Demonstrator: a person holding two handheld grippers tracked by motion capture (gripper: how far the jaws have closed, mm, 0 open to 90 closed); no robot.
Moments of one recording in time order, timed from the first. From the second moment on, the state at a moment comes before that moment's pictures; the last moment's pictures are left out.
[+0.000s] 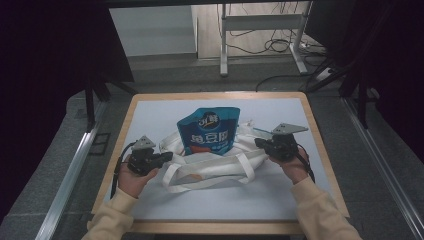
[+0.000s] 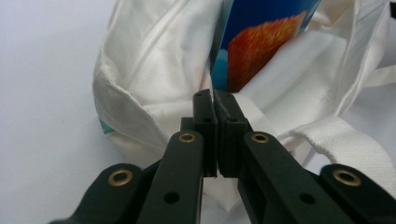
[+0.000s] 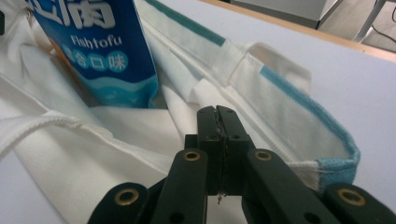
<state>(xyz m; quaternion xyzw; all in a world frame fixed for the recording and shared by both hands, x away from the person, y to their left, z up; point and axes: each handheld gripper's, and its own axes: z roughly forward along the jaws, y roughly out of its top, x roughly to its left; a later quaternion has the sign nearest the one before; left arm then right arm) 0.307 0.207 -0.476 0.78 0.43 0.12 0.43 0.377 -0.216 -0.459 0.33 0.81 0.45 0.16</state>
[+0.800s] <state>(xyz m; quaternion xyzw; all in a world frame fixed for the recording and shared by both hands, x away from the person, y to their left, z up) 0.308 0.197 -0.505 0.80 0.44 0.11 0.40 0.368 -0.221 -0.506 0.34 0.83 0.42 0.13</state>
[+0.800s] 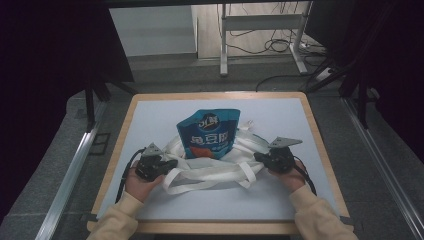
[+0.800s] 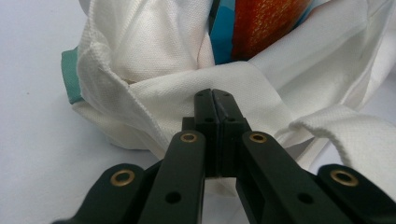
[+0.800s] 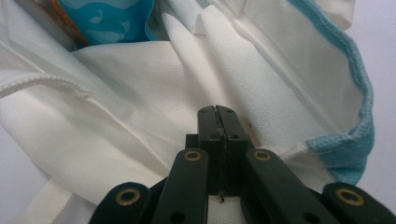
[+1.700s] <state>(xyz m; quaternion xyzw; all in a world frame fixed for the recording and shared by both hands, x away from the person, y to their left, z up) 0.333 0.197 -0.479 0.78 0.45 0.15 0.41 0.355 -0.190 -0.464 0.29 0.82 0.47 0.15</state>
